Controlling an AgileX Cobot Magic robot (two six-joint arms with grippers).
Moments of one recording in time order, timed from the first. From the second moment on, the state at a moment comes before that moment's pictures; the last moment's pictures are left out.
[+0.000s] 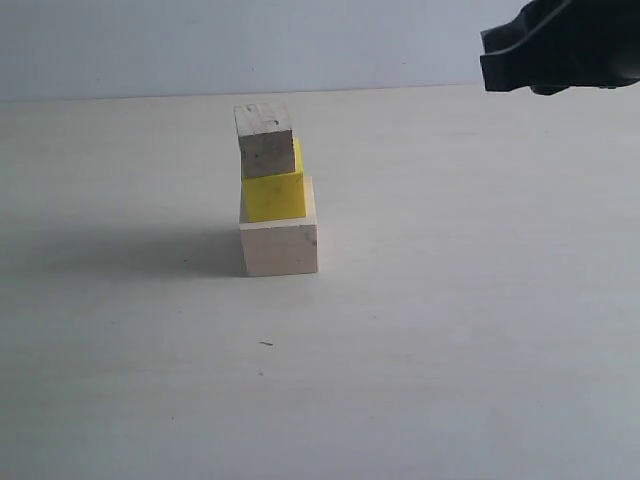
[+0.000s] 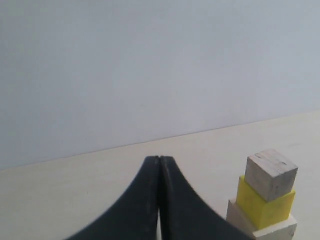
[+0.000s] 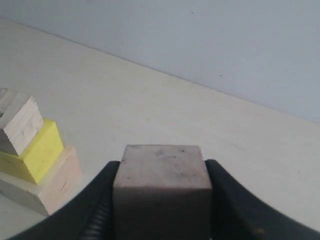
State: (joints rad) left arm -0.46 0.52 -0.60 0.57 0.38 -0.52; right arm 0.44 1.15 -0.84 -0.22 0.29 0.13
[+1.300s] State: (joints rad) left arm -0.46 0.47 -0.55 0.54 0.34 -0.52; right arm 0.44 1.45 -0.85 -1.10 -0.92 0.81
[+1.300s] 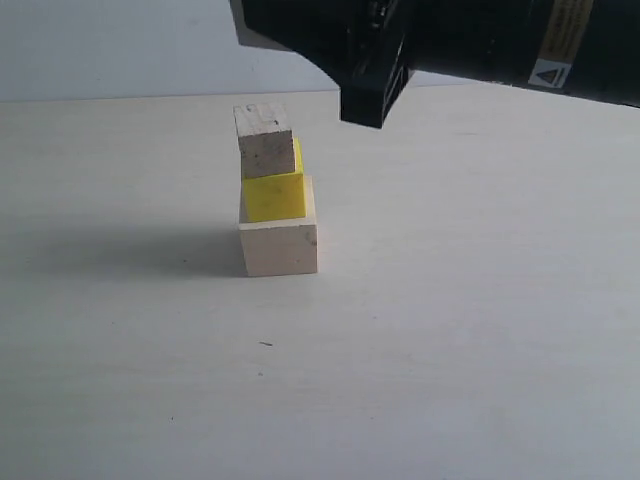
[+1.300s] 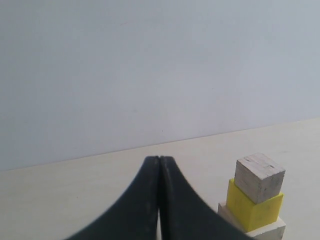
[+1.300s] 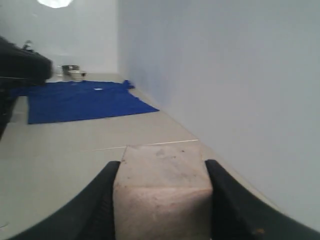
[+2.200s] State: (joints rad) left arm -0.46 0.47 -0.55 0.53 0.34 -0.52; right arm 0.44 1.45 -0.85 -1.14 -0.80 1.06
